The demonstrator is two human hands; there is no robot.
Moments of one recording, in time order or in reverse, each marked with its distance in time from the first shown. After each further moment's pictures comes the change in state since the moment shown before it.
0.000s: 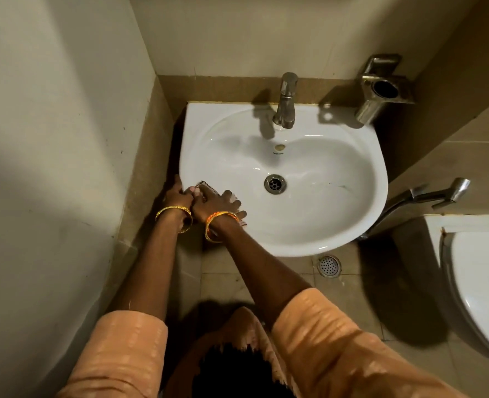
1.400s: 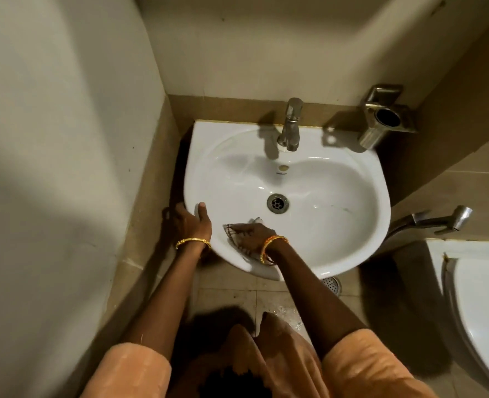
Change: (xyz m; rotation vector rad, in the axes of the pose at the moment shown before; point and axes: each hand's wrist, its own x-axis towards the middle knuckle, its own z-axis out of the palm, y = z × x) left_hand -0.021 -0.006 0.027 0.265 0.279 0.060; right_hand 0.027 0.087 -0.036 -0.036 -0.188 -0.071
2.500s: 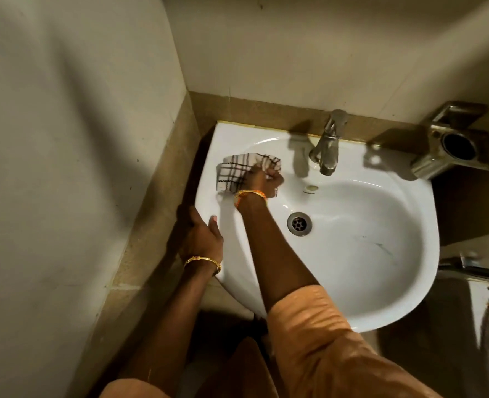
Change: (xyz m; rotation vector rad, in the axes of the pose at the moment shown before) left_hand 0.011 0.023 0.009 0.341 0.059 0.023; right_hand 0.121 -0.120 -0.048 1.545 0.766 0.248
